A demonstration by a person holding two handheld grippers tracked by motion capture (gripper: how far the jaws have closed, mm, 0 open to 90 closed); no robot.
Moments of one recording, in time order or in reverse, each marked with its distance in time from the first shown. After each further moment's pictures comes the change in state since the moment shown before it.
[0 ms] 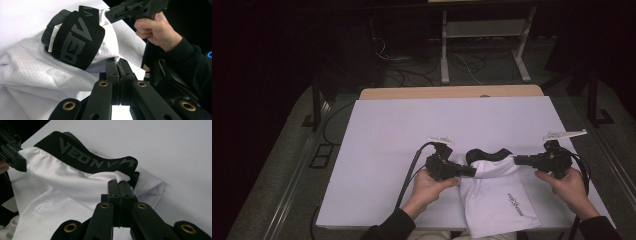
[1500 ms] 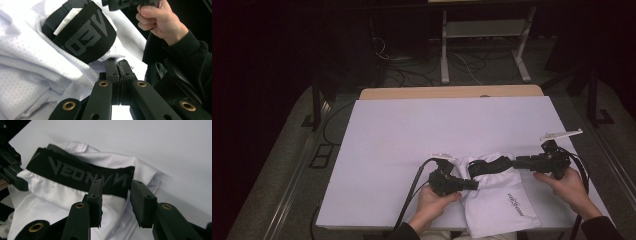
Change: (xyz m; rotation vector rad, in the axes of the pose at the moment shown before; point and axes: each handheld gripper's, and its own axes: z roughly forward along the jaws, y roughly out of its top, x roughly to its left) left arm 0.006 -0.039 0.020 -0.024 -0.007 -0.058; right arm -0.006 -0.001 0.006 0.065 -0.014 0.034
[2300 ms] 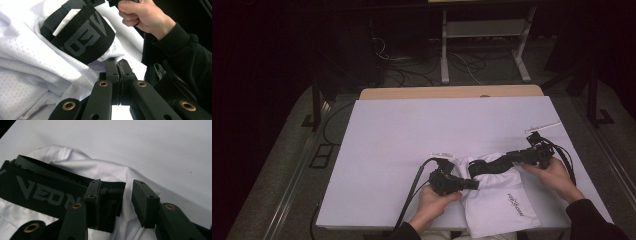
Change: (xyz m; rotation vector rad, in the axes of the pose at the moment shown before) left arm 0.000 0.002 0.001 -0.011 -0.012 -0.007; right arm -0.023 0.021 0.040 0.087 0.019 0.043
